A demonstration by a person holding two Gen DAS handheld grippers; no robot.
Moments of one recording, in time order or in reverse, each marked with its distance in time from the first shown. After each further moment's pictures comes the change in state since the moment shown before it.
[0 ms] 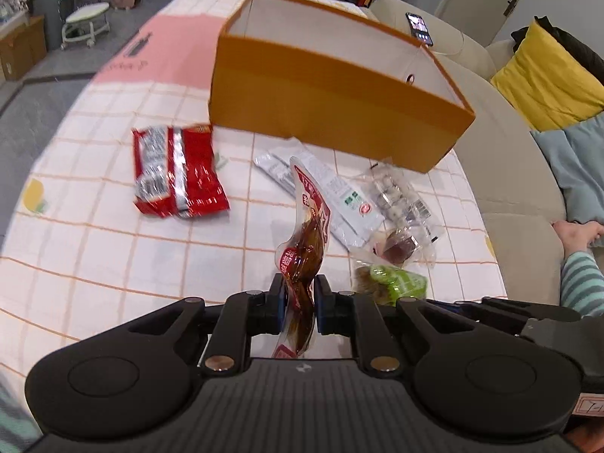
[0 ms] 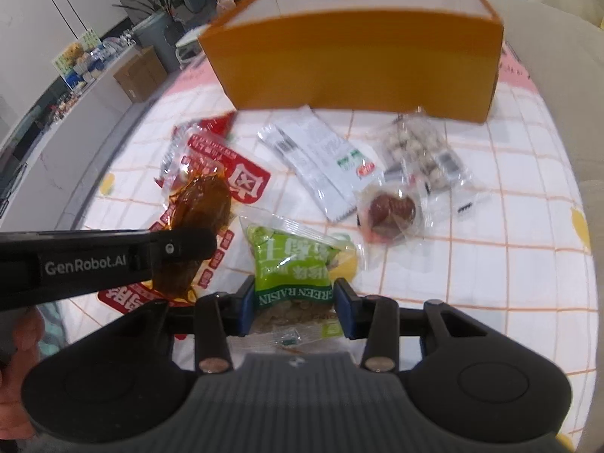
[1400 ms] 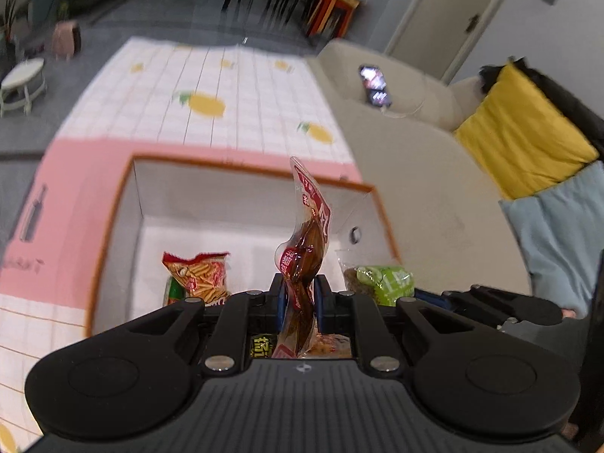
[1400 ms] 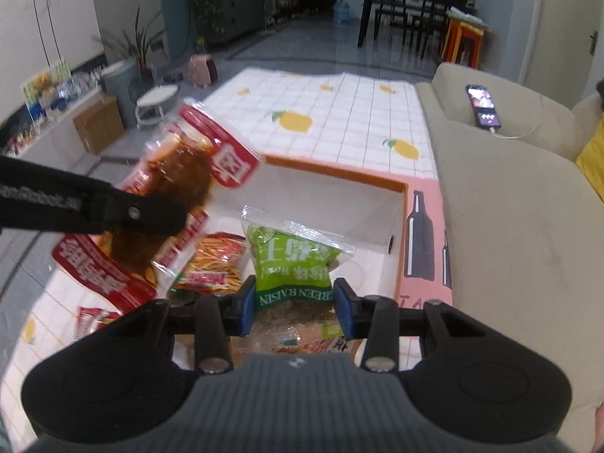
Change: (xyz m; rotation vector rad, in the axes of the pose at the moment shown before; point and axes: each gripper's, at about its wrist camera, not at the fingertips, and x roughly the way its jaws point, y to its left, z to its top) left arm 0.070 -0.066 0.233 0.069 -0.033 -0.119; right arm 0.012 -0.072 0.233 -0.172 -0.138 -0.193
